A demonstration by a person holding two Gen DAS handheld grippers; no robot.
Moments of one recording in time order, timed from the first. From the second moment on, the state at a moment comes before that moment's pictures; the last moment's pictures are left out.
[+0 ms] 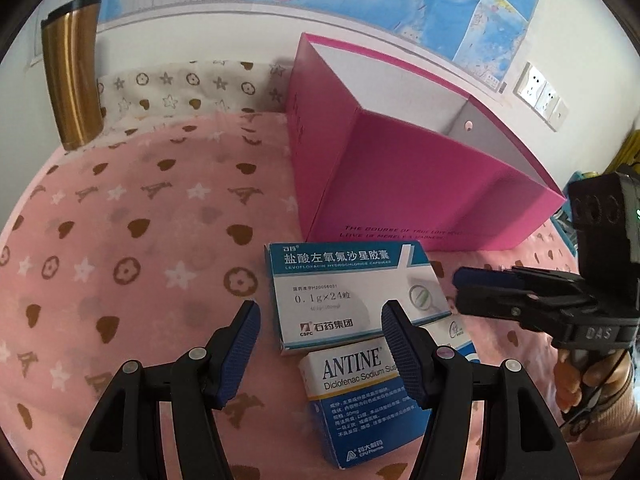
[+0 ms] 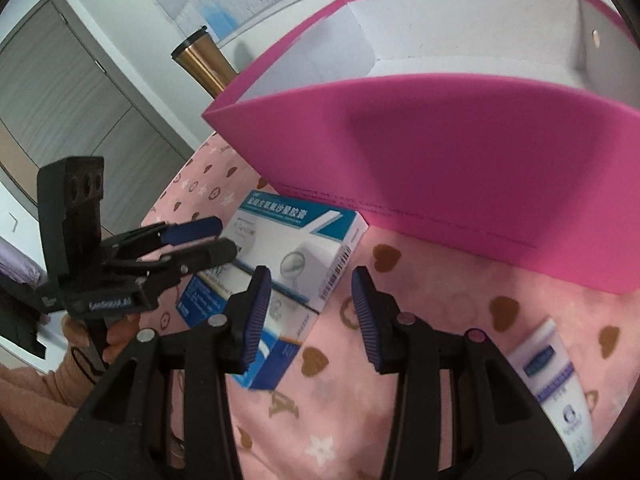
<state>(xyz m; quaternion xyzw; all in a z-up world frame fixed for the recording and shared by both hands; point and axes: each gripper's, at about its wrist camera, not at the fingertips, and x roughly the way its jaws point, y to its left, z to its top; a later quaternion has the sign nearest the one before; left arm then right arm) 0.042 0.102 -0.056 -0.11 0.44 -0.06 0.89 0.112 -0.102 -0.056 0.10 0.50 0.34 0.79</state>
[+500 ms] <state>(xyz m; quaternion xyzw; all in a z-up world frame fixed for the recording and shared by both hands) 0.043 0.103 -0.060 -0.13 0.44 -0.09 0.88 0.131 -0.084 -0.067 0.11 0.51 0.34 0.78</state>
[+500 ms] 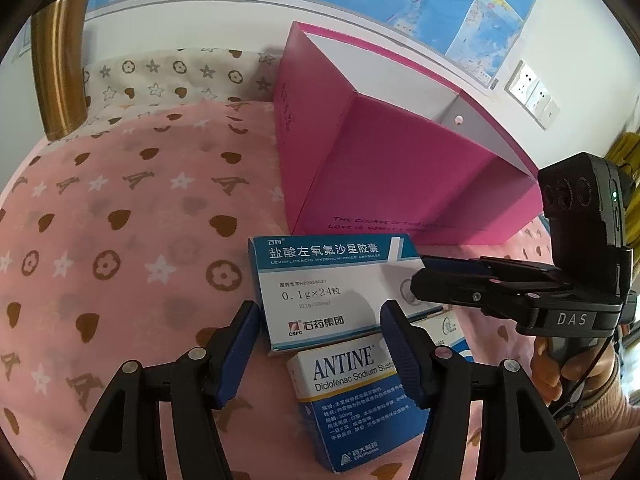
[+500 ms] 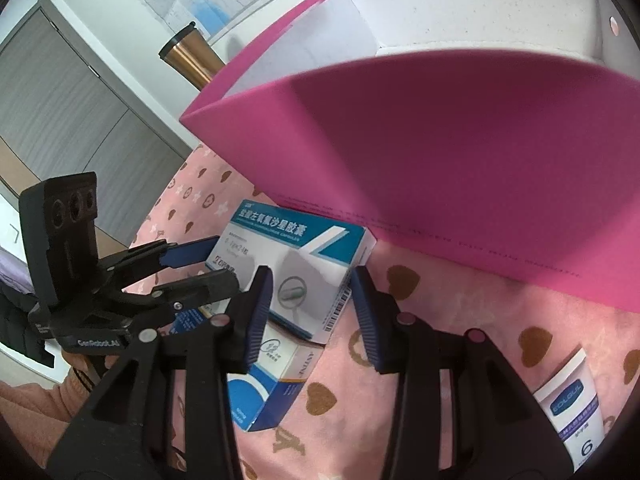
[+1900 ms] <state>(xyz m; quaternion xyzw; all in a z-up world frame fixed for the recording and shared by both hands) 0.044 0.071 0.055 -0.04 0.31 -0.11 0.94 0.126 -0.112 0.042 0.07 0.39 0.35 0.85</state>
